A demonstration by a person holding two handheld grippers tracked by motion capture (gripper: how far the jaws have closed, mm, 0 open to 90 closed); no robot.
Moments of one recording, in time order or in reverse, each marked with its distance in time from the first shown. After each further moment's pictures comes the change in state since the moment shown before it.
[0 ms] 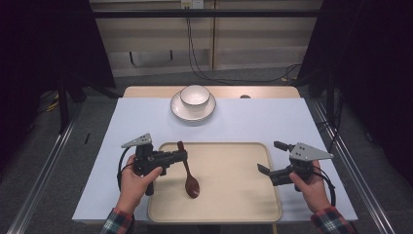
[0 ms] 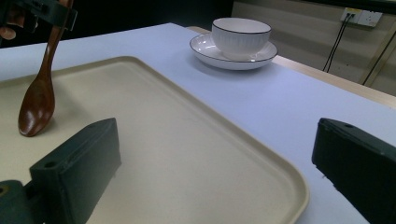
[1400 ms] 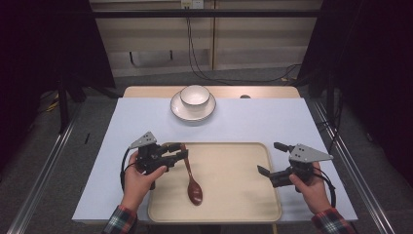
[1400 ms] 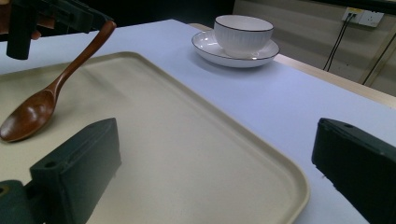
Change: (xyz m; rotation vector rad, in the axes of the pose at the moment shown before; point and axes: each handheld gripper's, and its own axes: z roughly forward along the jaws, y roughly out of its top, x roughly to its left) left arm 0.014 -0.002 0.010 -0.023 0.164 0.118; right arm 0.003 0.000 -0.001 0.010 0.001 -0.020
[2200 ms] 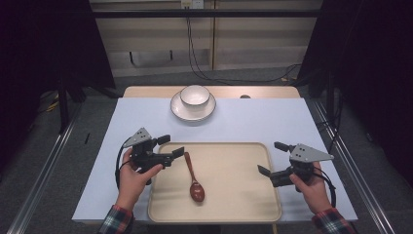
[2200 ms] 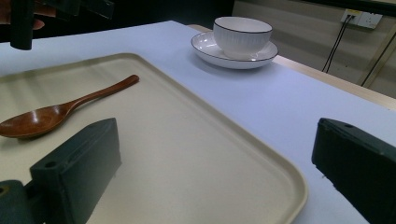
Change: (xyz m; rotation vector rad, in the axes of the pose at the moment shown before) left arm 0.004 0.011 -0.013 -0.042 0.058 0.050; right arm -0.001 0.001 -0.001 -0.006 -0.004 -0.002
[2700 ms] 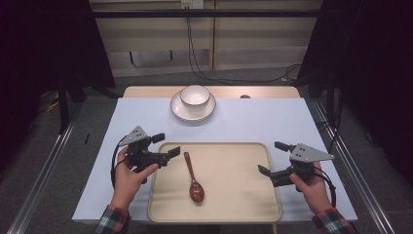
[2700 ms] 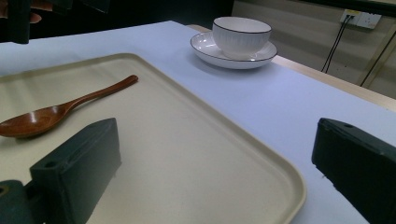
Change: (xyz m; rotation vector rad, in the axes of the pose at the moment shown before) left arm 0.004 0.005 -0.008 0.014 0.034 0.009; right arm 0.000 0.000 0.000 0.001 -0.003 0.005
